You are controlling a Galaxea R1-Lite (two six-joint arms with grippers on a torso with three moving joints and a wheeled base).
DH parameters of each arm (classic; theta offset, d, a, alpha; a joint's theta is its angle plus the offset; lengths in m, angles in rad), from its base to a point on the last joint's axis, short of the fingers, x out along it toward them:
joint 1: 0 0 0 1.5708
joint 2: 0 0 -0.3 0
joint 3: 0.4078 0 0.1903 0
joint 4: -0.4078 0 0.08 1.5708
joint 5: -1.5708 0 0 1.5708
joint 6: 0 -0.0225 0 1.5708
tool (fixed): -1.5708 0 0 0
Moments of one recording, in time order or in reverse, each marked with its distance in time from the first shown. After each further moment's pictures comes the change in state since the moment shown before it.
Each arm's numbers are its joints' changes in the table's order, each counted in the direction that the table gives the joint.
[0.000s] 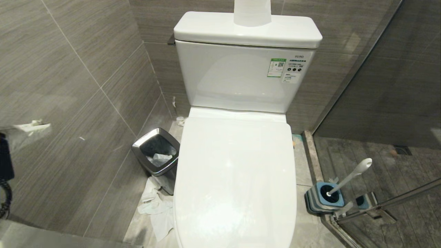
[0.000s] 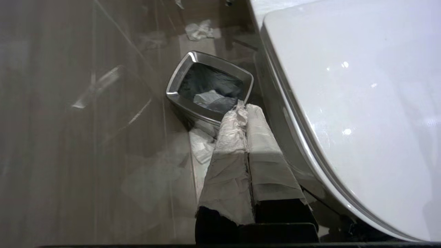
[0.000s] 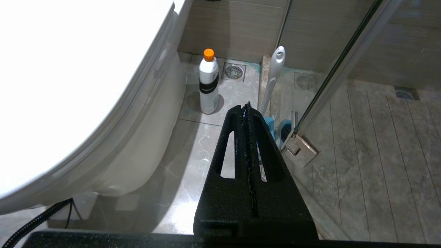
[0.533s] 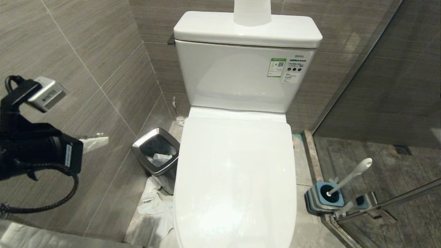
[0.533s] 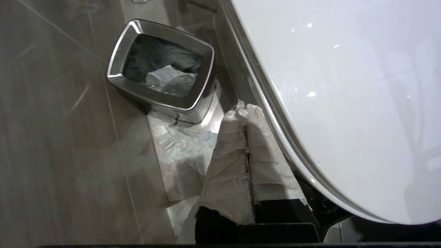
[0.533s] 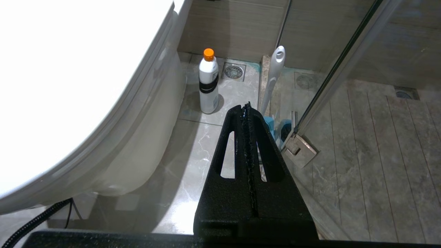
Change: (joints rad) left arm -0.067 -0.260 0.003 0.067 0.073 0.010; right arm 0.000 0.000 0.000 0.000 0.000 0.000
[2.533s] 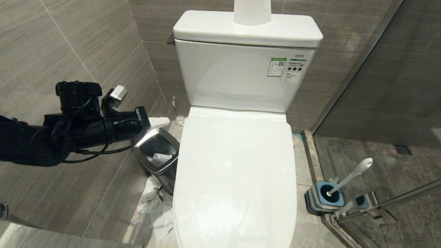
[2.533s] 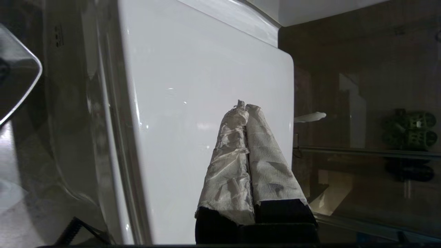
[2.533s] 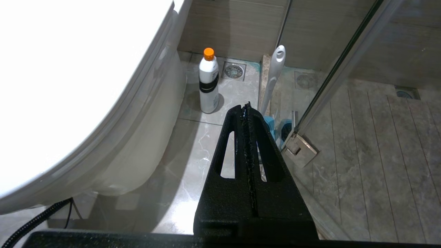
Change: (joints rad) left arm -0.011 -0.524 0.153 0.512 0.413 0.794; right arm 0.000 0.000 0.000 0.000 0.000 0.000
